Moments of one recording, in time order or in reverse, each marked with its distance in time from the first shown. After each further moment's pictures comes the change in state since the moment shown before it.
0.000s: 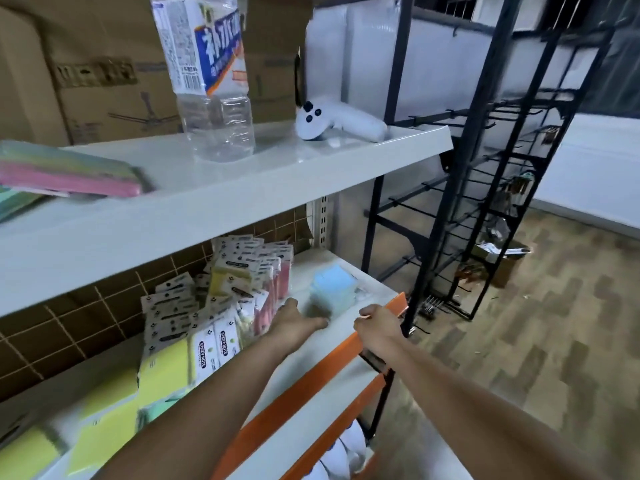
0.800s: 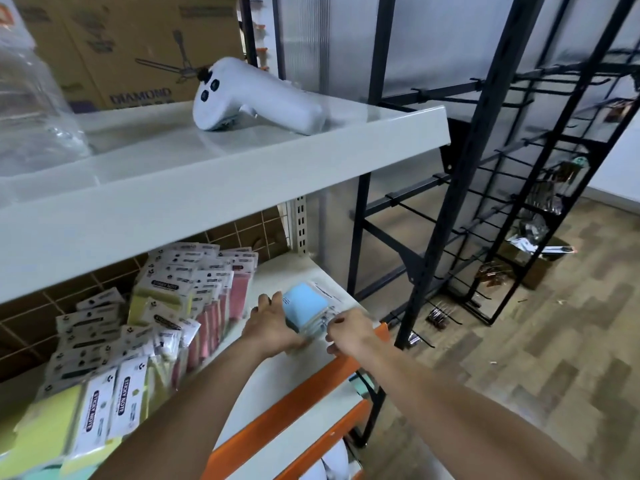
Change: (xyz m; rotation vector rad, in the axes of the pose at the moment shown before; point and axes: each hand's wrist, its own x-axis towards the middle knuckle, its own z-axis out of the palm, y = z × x) left_hand 0.127 0.027 0.059 0.581 0.123 0.014; right_hand 0.139 0.012 -0.021 0.035 -0.286 0.045
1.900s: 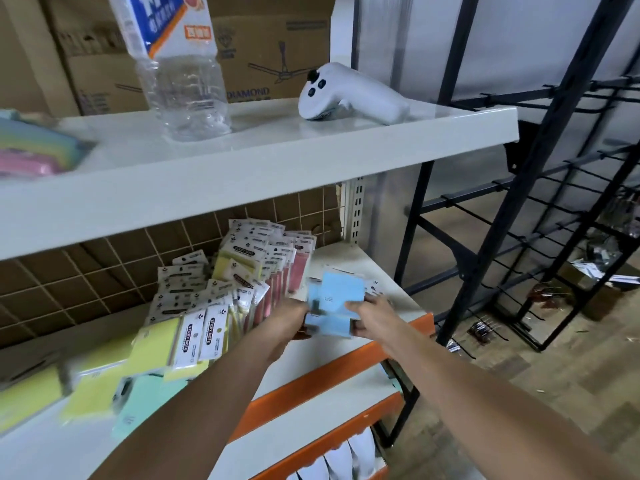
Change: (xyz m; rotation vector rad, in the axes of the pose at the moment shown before) left_hand -0.079 -0.034 -0.025 -1.026 -0.013 -0.335; right_hand -0.051 -0.022 0.032 0.424 -0.152 -0.027
